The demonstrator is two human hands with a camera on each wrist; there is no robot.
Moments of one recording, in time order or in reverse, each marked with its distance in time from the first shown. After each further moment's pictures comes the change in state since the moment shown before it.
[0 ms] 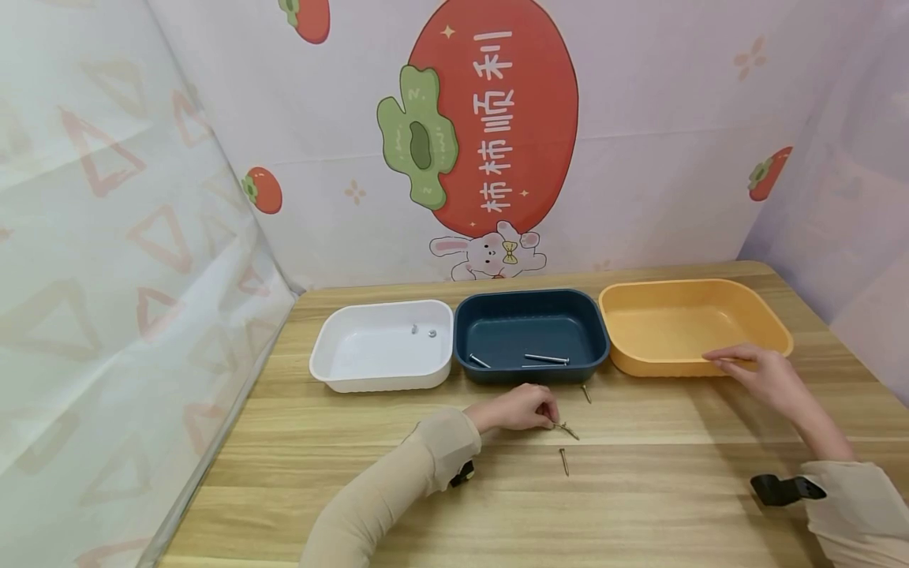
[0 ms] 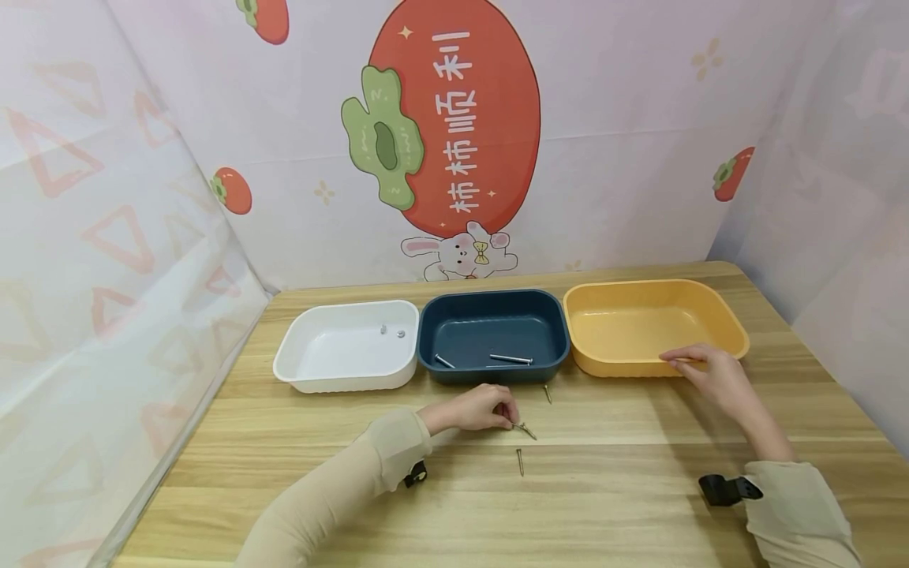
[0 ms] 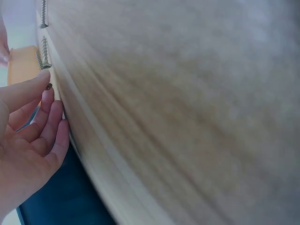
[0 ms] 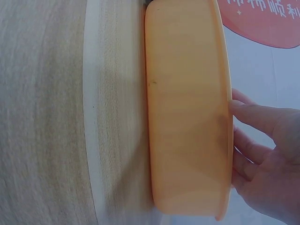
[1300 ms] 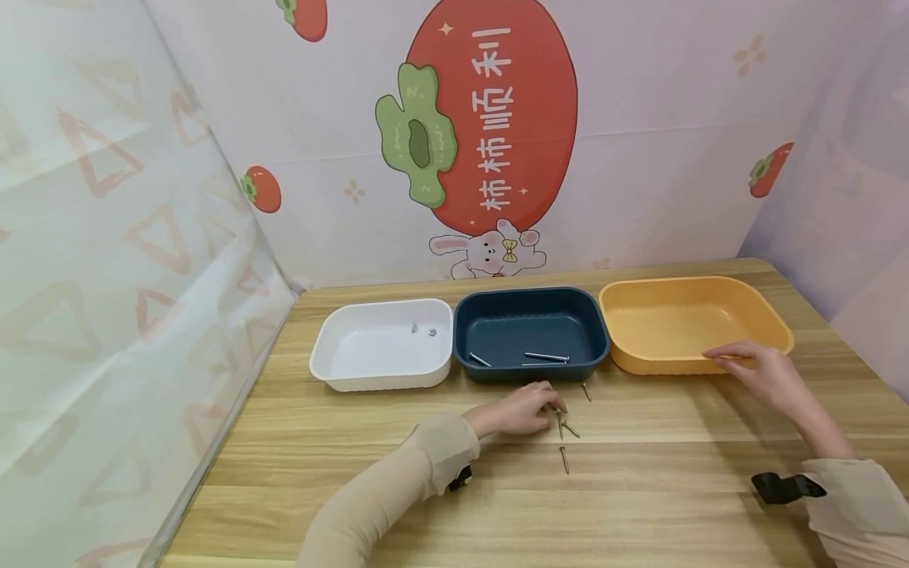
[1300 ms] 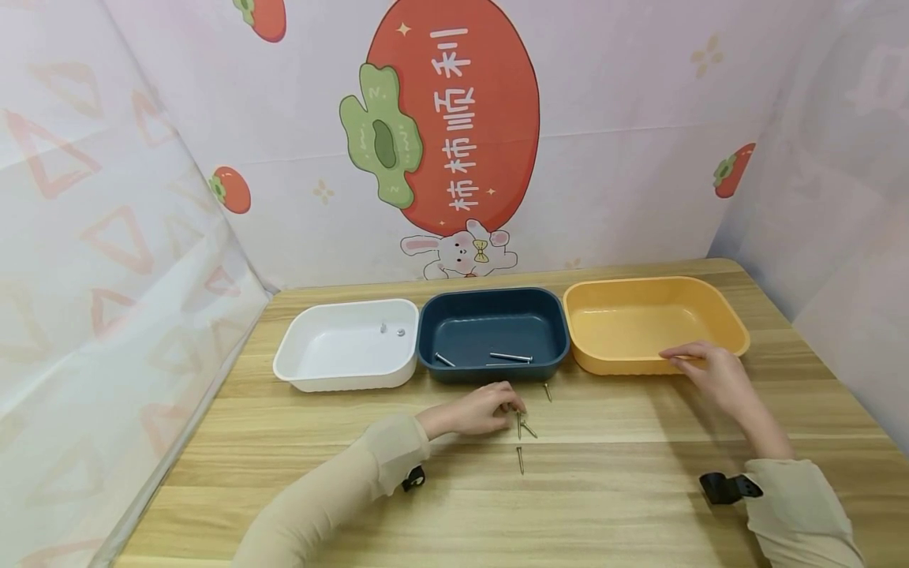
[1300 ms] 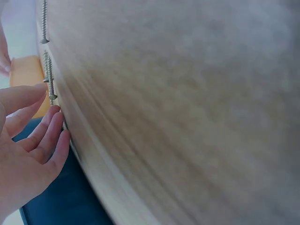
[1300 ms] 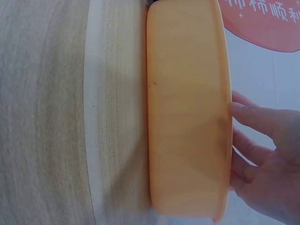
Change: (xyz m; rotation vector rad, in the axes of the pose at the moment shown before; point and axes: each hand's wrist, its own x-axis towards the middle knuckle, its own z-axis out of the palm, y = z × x) left_hand -0.006 0.008 0.003 0.001 0.052 -0.036; right_hand 0.001 -0.001 0.002 -0.054 0.022 -0.003
